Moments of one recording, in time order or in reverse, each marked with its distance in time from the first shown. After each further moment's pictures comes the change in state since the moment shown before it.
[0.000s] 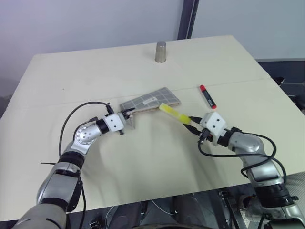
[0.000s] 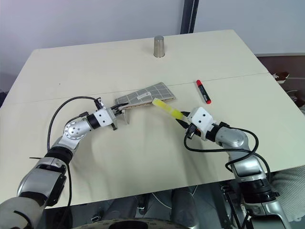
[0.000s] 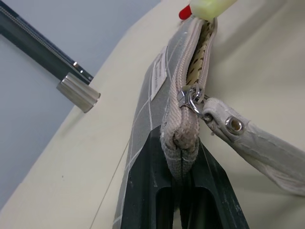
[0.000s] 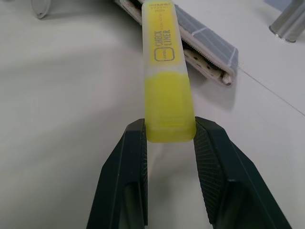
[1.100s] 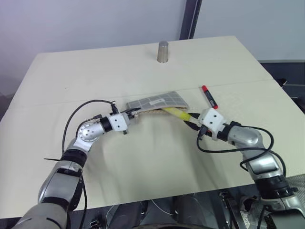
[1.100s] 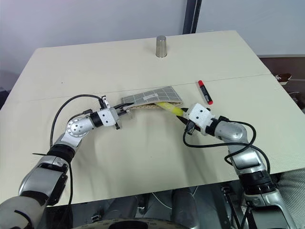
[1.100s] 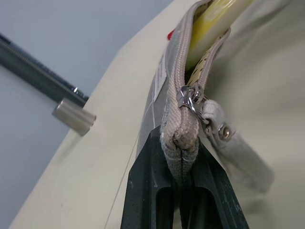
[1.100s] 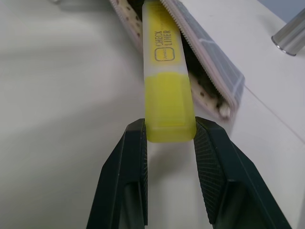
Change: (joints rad) left arm -0.010 0.006 -0.029 -0.081 0.001 -0.024 -0.070; right arm -0.096 -0.029 0.056 0.065 -0.083 -0.011 -0.009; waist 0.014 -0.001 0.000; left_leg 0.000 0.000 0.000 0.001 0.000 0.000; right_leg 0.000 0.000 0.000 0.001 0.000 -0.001
